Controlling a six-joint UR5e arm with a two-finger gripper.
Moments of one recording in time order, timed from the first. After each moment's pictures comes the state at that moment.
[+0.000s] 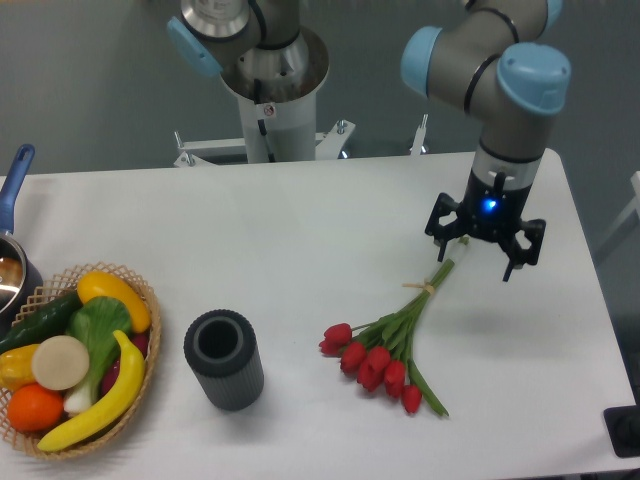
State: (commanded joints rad) arm 2.78 -1.89 -1.69 -0.93 1.33 1.17
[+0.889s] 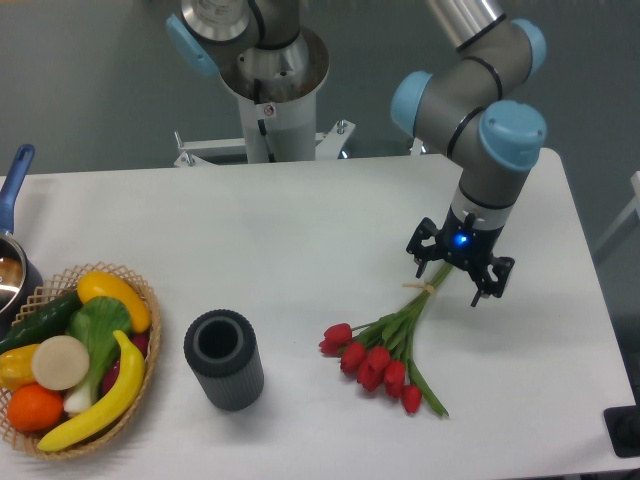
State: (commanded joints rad) arm 2.75 -1.98 -1.74 -0.92 1.33 1.38
